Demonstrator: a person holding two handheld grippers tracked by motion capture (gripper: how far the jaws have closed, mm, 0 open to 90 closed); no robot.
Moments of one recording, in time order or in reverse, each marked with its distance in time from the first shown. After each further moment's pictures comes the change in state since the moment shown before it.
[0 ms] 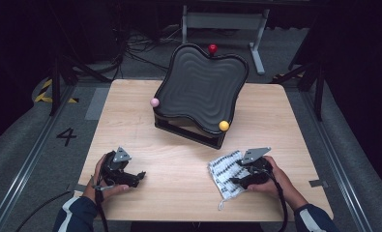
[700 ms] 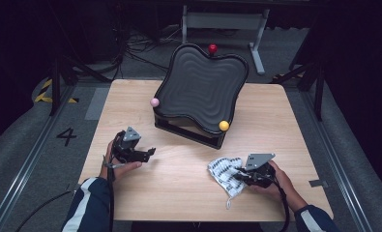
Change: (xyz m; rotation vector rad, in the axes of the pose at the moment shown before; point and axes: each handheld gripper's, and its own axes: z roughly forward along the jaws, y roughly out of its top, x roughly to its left) left arm 0.019 0.067 0.024 -0.143 0.021 -0.005; right arm 0.009 -0.008 -0.007 -0.050 -0.020 -0.096
